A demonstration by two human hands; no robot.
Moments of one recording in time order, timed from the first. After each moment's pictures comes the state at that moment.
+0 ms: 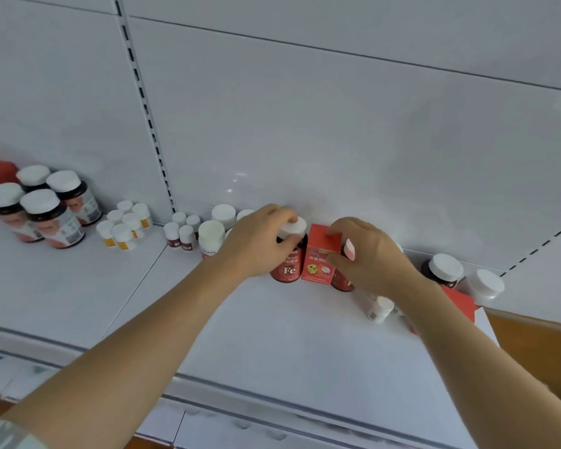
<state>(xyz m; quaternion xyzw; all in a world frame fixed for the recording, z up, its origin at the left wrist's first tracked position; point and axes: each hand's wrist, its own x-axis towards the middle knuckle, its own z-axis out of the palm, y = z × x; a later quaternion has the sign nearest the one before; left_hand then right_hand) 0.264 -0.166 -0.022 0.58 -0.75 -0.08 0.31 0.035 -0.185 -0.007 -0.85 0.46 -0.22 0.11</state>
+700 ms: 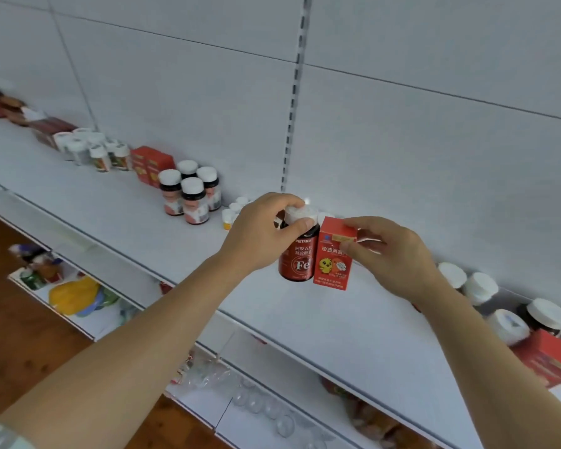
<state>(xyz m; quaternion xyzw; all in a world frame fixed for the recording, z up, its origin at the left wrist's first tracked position) 0.388 -0.036 0.023 0.63 -0.60 -0.10 0.48 0.157 -0.105 0.040 -0.81 0.37 -0.32 0.32</state>
